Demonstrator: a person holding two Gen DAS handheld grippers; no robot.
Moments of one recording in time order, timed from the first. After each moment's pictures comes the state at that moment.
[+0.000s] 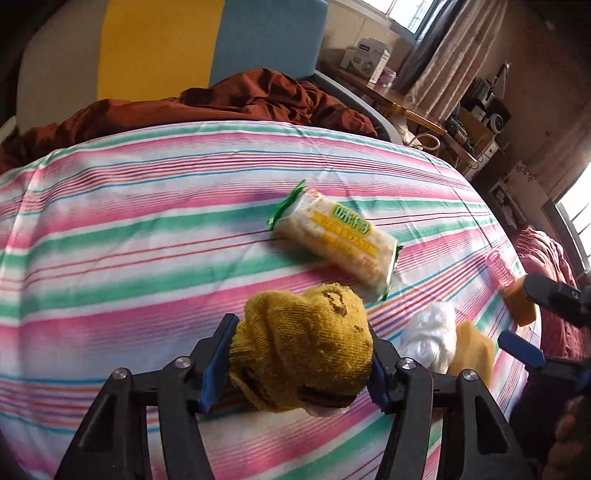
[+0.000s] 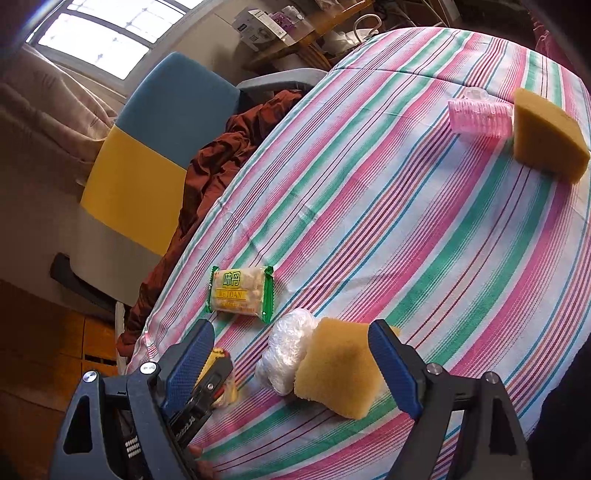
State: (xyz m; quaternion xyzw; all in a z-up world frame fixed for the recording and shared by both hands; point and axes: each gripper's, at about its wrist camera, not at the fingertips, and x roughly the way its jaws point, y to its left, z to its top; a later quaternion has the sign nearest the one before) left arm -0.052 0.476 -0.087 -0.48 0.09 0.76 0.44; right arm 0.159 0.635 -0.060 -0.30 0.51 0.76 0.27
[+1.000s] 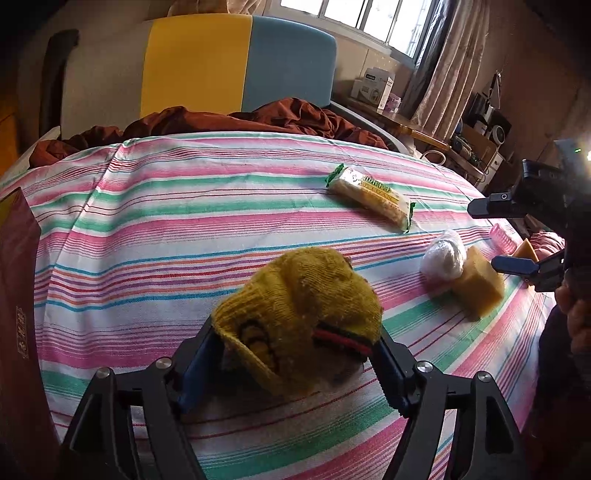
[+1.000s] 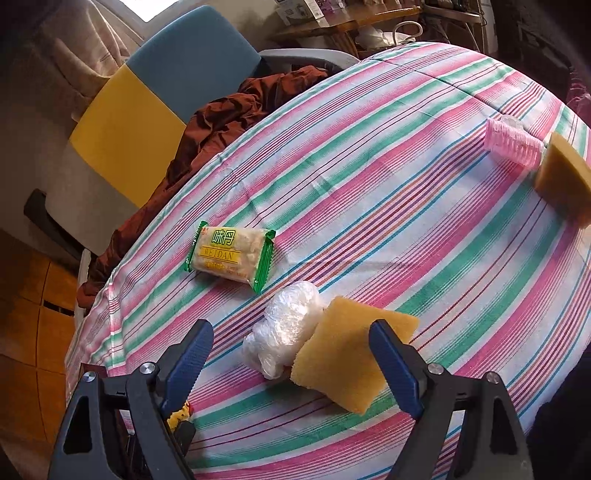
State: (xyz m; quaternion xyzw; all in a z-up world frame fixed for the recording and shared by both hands) left arm -0.009 0.380 -0.100 -0.41 0.08 0.80 0.43; right arm 0.125 0.611 -0.061 -0.39 0.41 0.77 0.28
